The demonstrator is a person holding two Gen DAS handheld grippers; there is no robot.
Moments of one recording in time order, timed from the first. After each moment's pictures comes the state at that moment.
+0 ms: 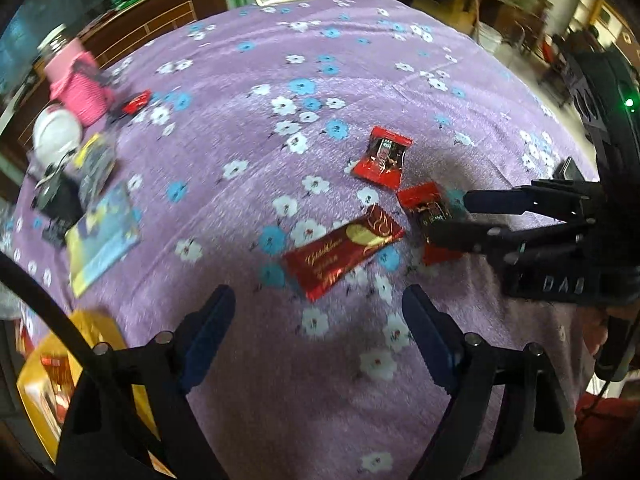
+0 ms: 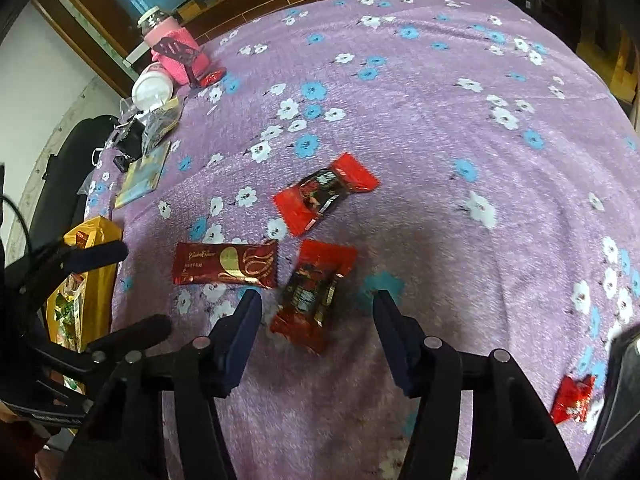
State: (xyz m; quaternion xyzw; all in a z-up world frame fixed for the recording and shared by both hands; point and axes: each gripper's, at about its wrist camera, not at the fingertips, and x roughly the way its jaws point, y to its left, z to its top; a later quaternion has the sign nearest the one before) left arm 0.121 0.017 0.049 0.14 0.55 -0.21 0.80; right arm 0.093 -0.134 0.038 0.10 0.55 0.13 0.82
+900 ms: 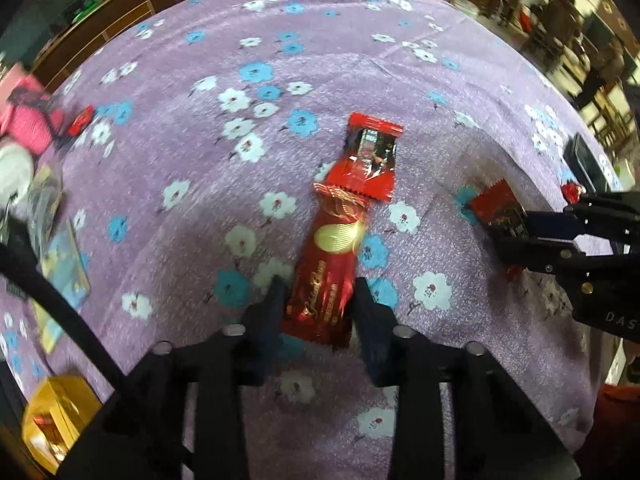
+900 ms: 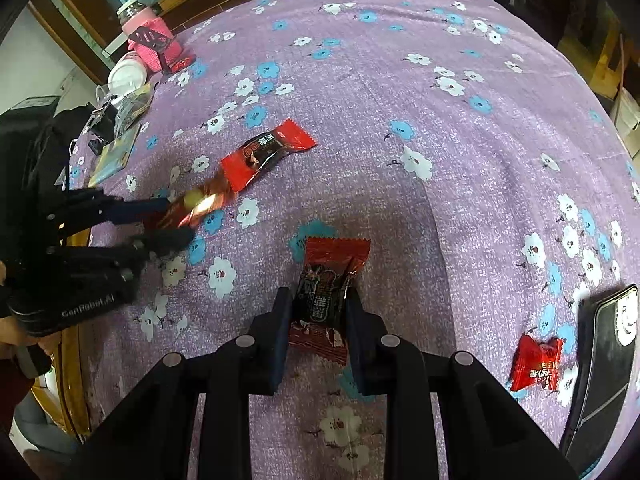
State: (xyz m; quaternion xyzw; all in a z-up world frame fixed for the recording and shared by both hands) left arm 0.141 -0.005 0.016 0.16 0.56 -0.25 0.77; right arm 0.064 -0.167 0.033 0.08 0.56 0.09 0.82
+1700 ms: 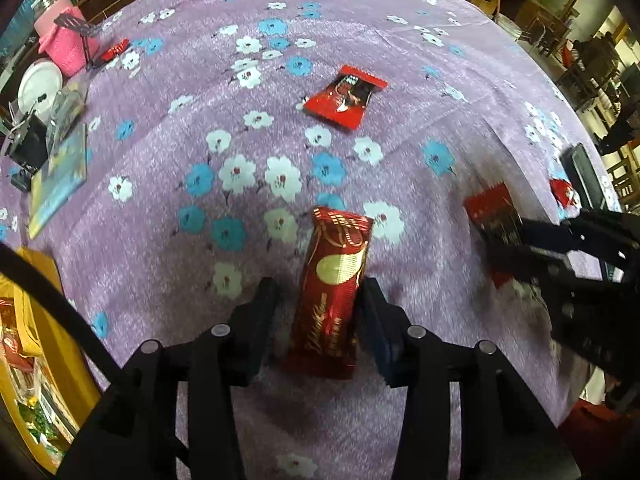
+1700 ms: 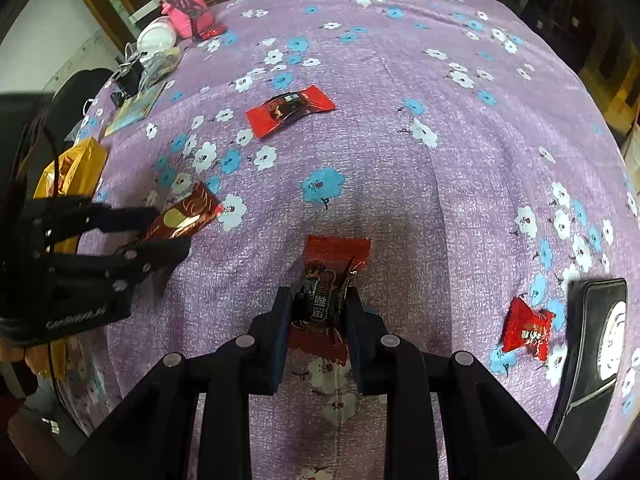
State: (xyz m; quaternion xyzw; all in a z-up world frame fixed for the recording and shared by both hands) left arm 0.093 -0.014 0.015 0.11 0.60 -0.18 0.77; right arm 0.035 -0.162 0.032 0.02 0.57 0.12 0.81
